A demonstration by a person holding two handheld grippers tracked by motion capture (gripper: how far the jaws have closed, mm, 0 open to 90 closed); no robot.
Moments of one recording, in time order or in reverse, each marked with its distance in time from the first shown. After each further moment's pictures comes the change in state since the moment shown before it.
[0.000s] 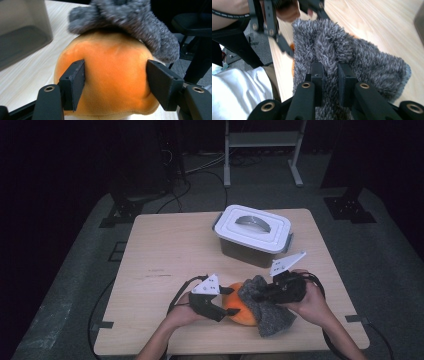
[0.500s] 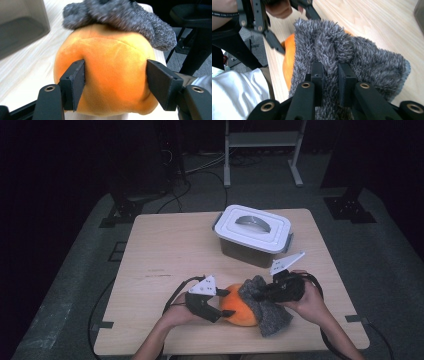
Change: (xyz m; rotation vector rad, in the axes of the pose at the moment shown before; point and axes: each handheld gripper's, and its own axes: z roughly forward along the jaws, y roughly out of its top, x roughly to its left) left arm 0.010 -0.016 -0.010 0.058 -0.024 -0.031; right arm -0.016 -0.016 0.009 -0.002 0.007 0.058
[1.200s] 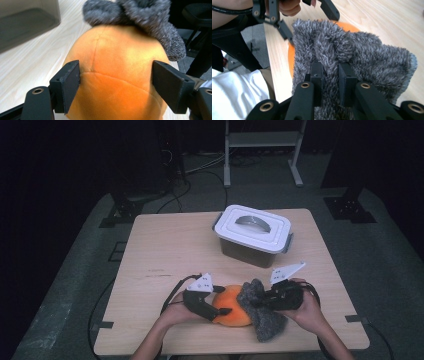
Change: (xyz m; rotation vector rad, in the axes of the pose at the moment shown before) left arm 0.011 -0.010 -0.002 0.004 0.042 -0.047; right arm 0.009 -0.019 0.011 -0.057 0.012 -0.015
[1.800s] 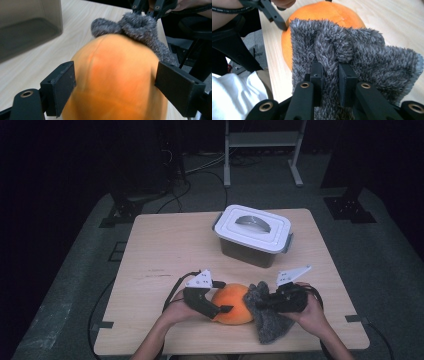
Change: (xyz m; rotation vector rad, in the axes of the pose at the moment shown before) left arm 0.001 0.011 0.002 -0.067 -0.004 0.002; right arm -0.012 -0.018 0.001 -0.022 0.009 0.054
